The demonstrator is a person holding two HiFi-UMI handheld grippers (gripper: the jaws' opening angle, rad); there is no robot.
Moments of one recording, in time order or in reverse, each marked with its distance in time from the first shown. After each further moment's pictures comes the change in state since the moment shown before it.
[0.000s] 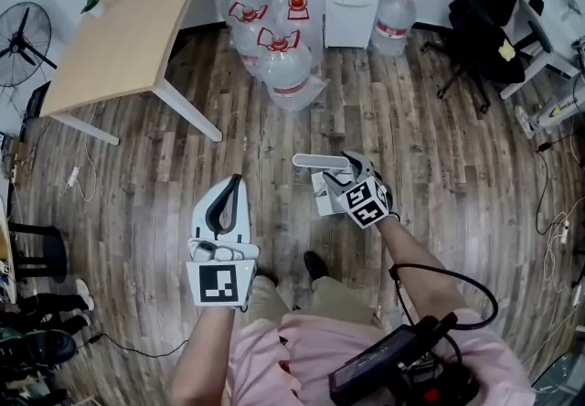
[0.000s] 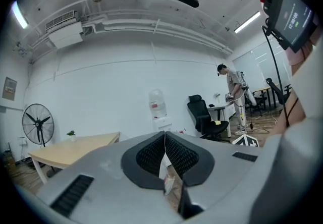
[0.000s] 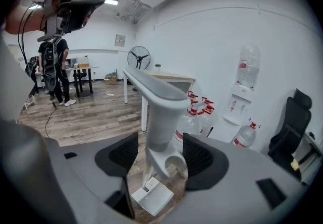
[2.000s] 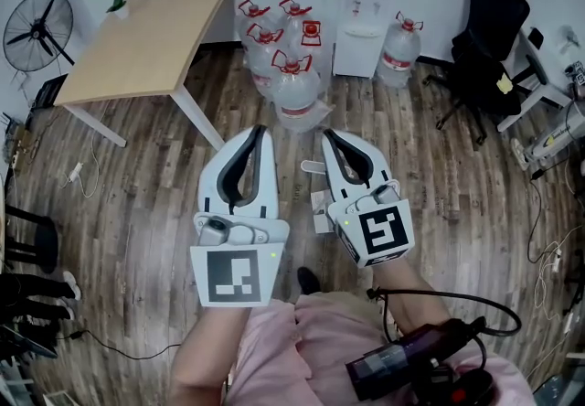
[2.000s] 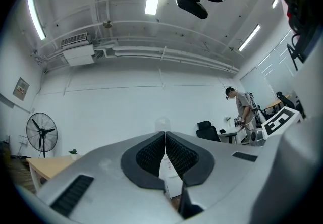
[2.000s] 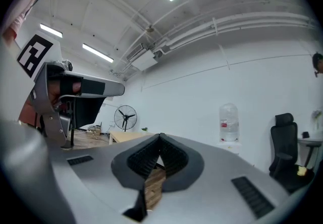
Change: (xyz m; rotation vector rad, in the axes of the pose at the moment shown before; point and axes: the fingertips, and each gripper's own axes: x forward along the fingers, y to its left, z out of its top) left arm -0.007 -0.011 0.155 -0.042 -0.246 0.091; right arm -0.209 0.007 0.282 0.102 -0.653 -0.177
